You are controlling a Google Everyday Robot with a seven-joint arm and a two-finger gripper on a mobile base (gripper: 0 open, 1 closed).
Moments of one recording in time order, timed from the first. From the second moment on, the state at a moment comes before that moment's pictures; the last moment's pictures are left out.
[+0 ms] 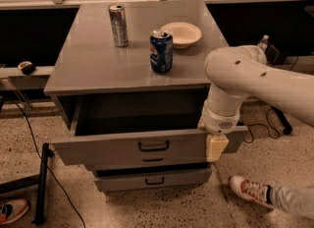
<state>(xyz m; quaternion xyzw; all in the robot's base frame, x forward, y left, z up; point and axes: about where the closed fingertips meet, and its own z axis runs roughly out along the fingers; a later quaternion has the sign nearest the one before) 0.475 -0.164 0.696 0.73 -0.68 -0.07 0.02</state>
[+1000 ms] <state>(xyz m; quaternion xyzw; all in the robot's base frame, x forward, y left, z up) 0.451 -0.159 0.746 0.74 -0.67 -0.03 0.04</state>
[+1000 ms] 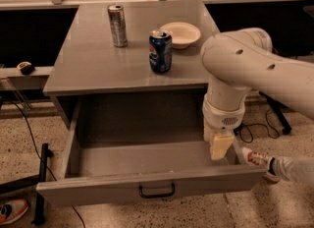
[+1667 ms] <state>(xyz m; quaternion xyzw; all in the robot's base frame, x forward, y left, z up) 0.484 -0.129 0.760 0.77 -0.63 -0.01 0.02</state>
